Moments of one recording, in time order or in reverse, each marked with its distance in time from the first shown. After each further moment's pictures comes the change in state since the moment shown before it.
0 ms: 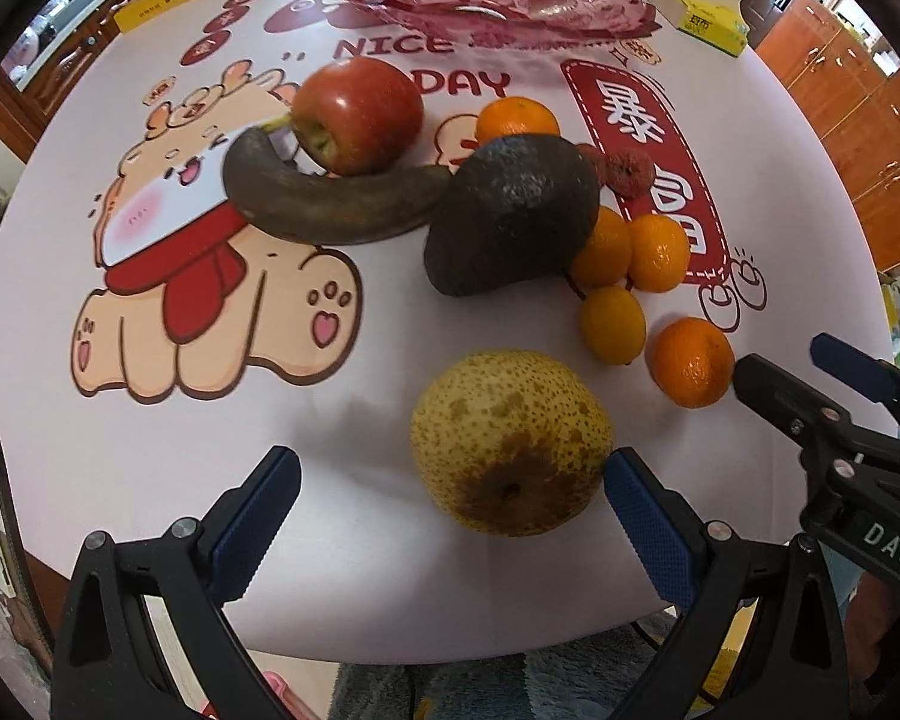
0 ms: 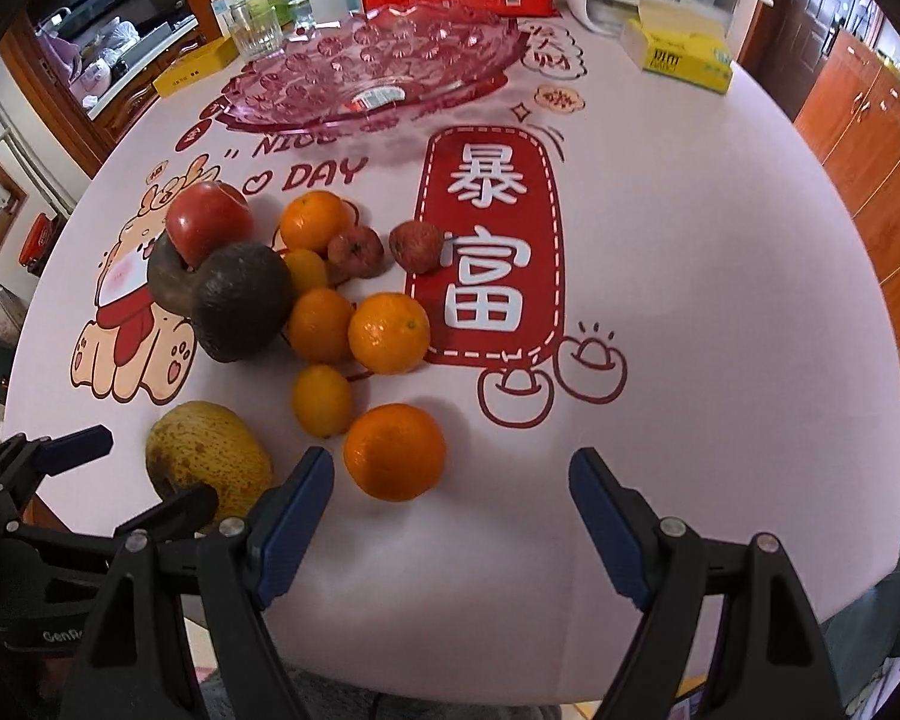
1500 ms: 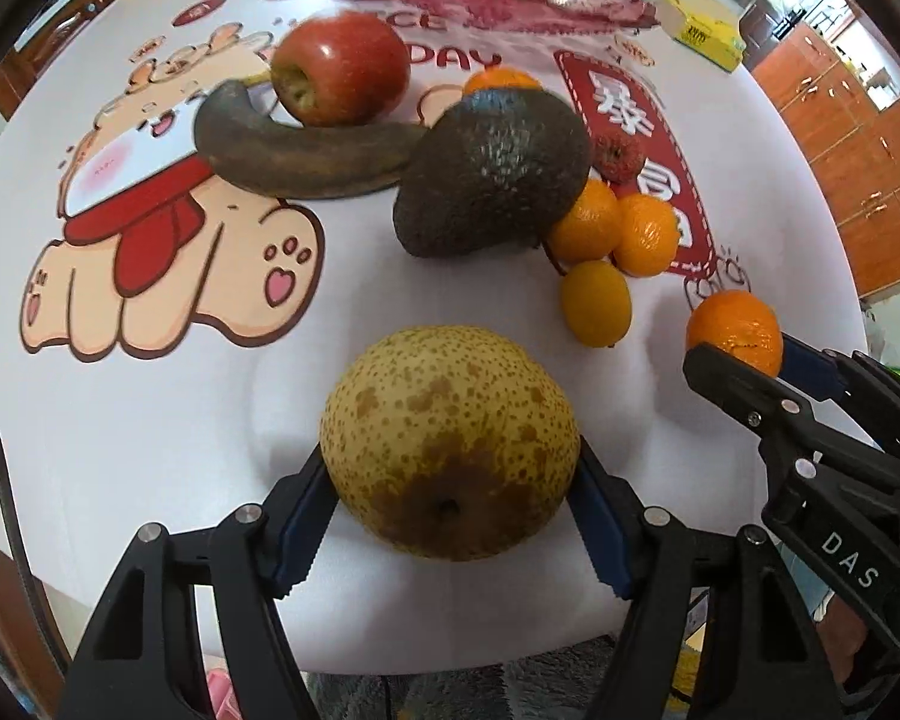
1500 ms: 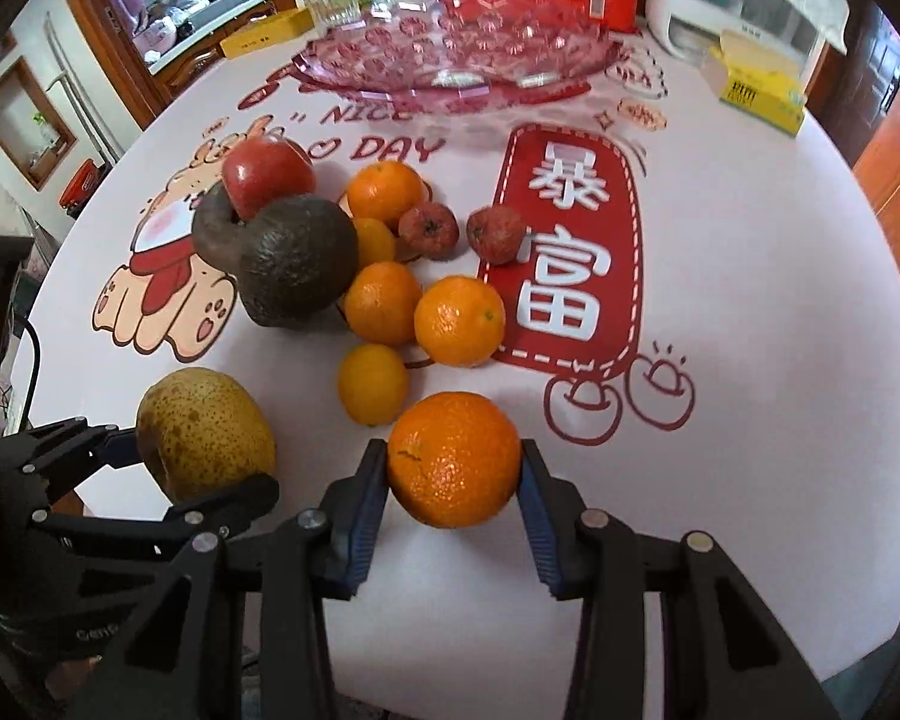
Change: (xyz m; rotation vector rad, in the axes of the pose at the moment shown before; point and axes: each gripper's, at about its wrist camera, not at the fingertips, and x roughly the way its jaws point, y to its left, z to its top) left arm 0.016 -0.001 -0.018 -0.064 -0.029 -0.090; right arm 0.011 0.021 -0.006 -0.159 -0.038 0.052
